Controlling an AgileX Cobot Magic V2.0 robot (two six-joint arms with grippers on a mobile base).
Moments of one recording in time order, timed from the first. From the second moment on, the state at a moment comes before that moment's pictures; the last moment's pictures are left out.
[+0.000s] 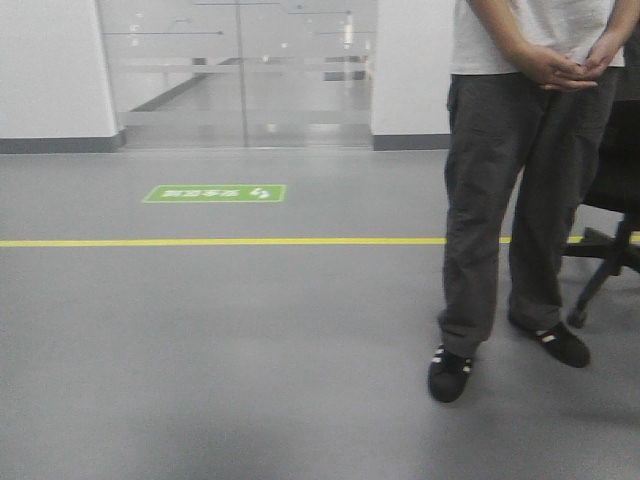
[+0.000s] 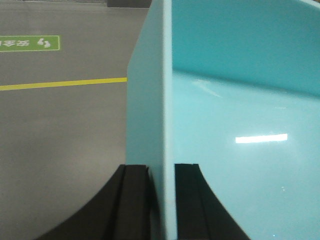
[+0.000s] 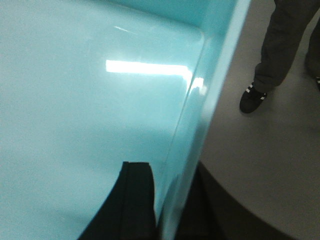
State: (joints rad) left arm -0.34 1.48 -1.79 0.05 0.74 -0.17; right arm 0.12 1.46 -1.75 0.18 1.05 0.03
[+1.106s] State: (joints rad) left arm -0.34 1.48 -1.79 0.09 0.72 -0.18; right arm 0.12 1.67 -1.75 0.20 0.57 0.02
